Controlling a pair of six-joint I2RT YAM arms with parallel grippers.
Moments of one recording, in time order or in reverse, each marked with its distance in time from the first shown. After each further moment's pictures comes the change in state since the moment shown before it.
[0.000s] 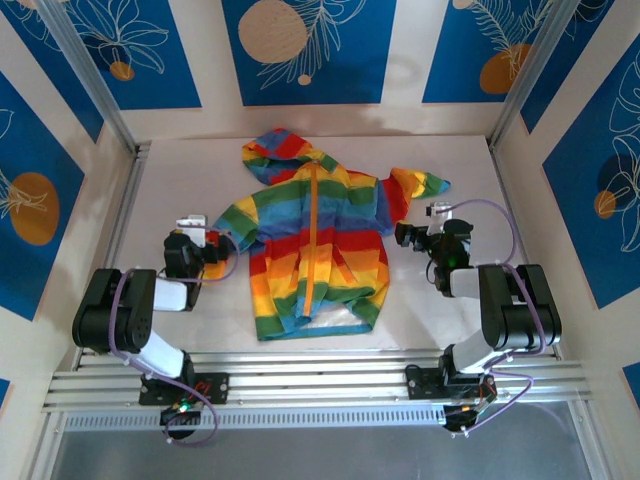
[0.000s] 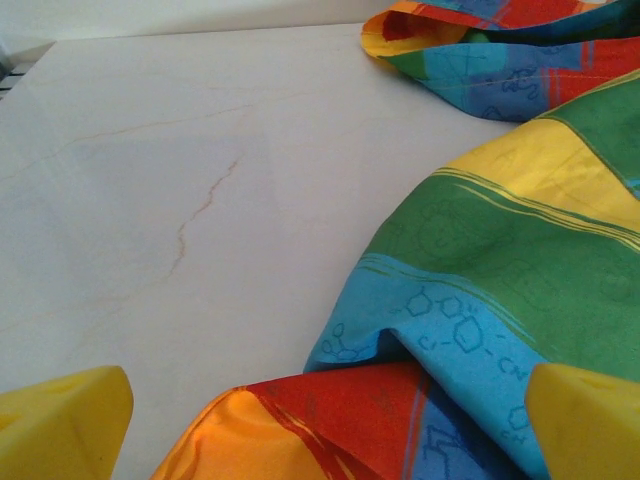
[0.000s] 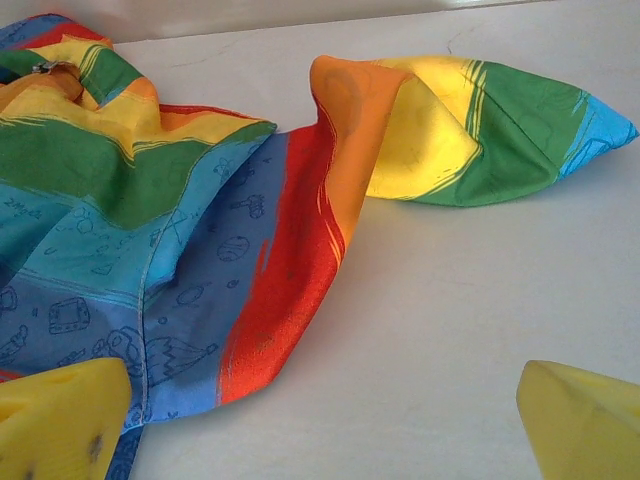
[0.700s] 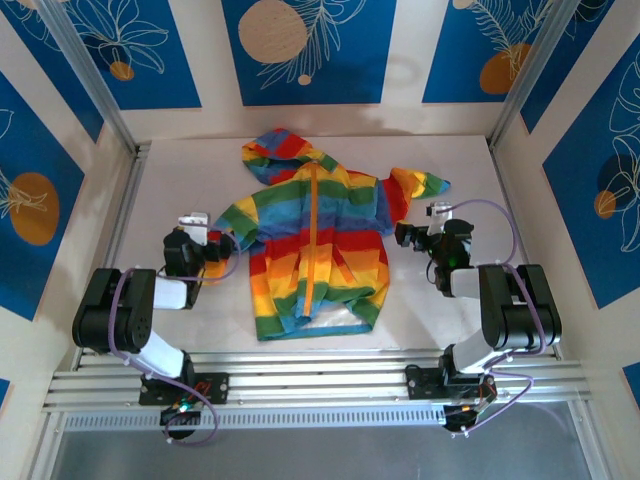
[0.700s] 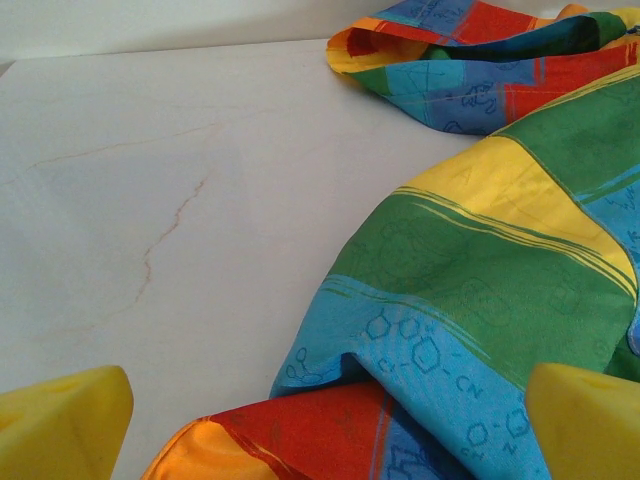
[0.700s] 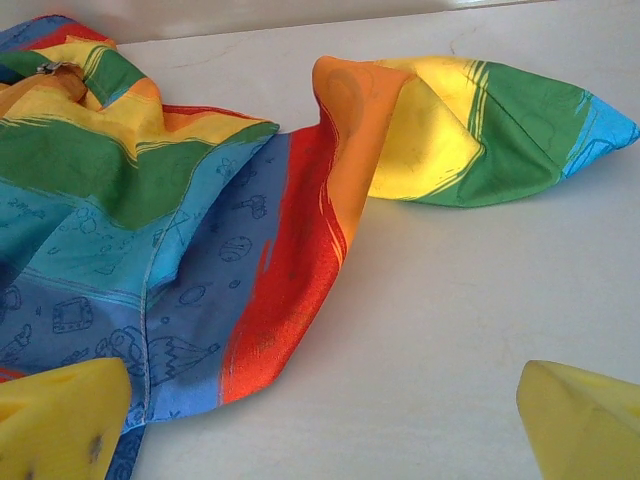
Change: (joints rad) left arm 0.000 0.000 0.017 -0.001 0.053 0.008; right arm -0.011 0.000 0.000 0.000 -0.024 0.000
